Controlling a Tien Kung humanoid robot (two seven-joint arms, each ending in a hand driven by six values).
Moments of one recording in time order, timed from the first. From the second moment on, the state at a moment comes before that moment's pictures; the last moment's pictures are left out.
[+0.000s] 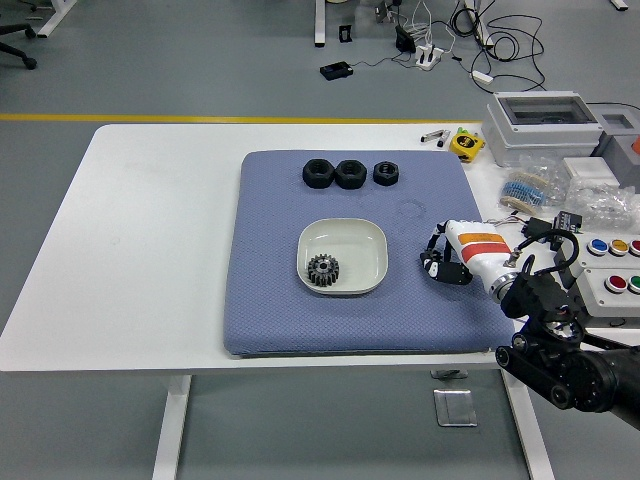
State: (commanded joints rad) left arm -0.08 0.06 -0.19 -0.22 -0.24 0.28 0.02; right arm 0.78 -0.17 0.34 0.69 -1.66 -0.51 -0.07
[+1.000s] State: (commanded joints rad) left arm -0.08 0.06 -0.20 -0.22 -0.22 0.28 0.02; right arm 0.76 -0.23 0.41 0.81 -1.70 -0.54 -0.06
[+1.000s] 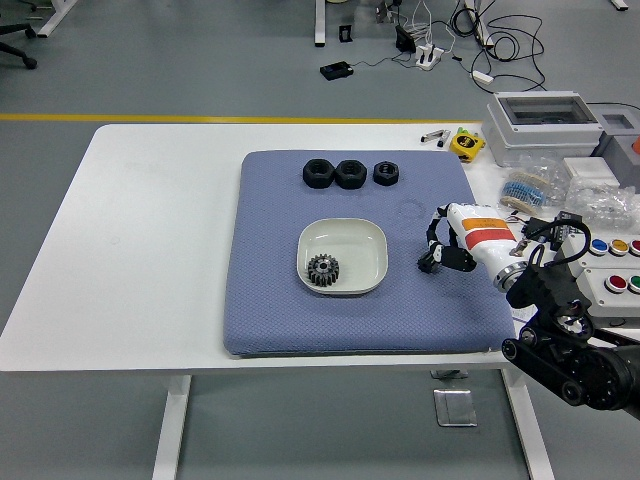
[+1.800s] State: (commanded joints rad) left arm -0.09 0.06 -0.19 -0.22 -0.24 0.28 0.02; right arm 0.74 -0.28 0.48 0.92 -1.73 -0.39 -0.09
